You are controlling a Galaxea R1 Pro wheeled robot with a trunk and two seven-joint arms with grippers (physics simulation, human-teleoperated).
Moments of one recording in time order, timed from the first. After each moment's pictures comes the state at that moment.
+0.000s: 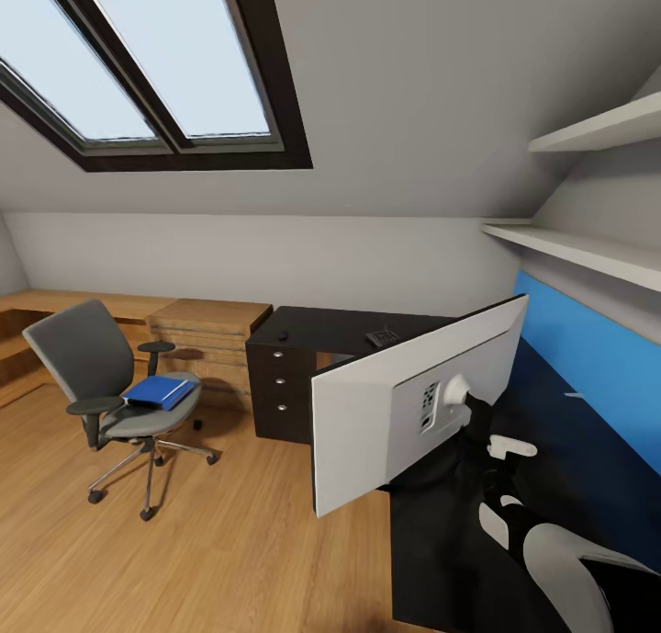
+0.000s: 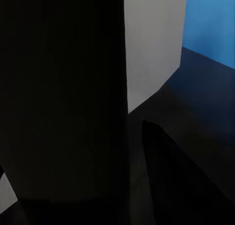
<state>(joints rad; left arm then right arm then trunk) 0.06 0.01 0.06 -0.77 0.33 -0.11 0.15 -0.82 -0.12 -0.14 -0.02 -0.05 -0.66 -0.11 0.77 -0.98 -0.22</state>
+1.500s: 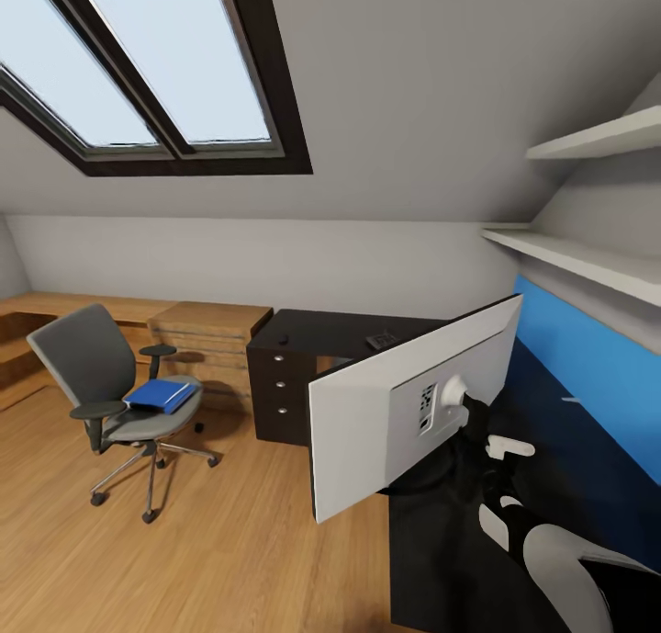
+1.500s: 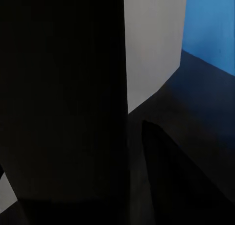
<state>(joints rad) 0.06 0.01 0.06 -0.77 0.33 -0.11 0.15 -0.82 -0.12 -0.12 -0.02 -0.05 -0.66 -0.11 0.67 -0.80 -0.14</state>
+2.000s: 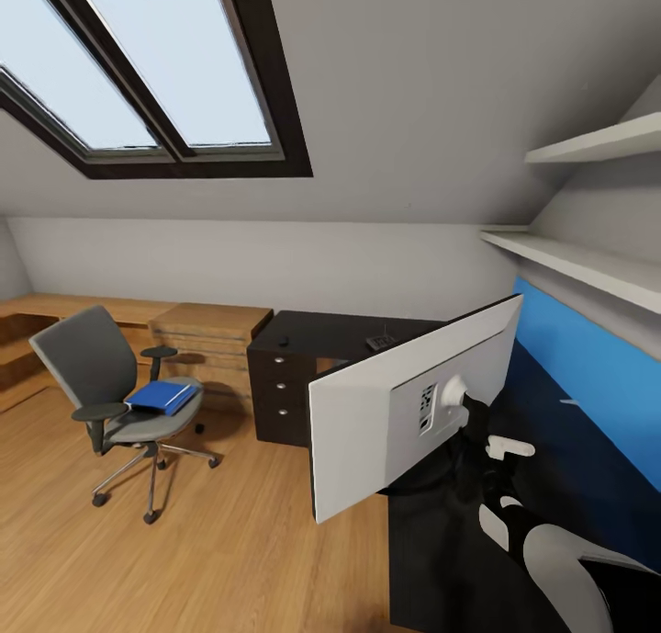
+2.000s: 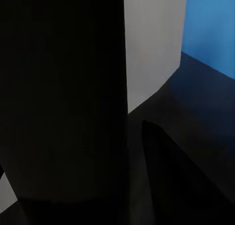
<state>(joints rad) 0.06 0.01 0.06 -0.77 0.33 -0.11 0.15 -0.82 -0.12 -0.12 -0.02 -0.05 -0.66 -0.11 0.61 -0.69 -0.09</state>
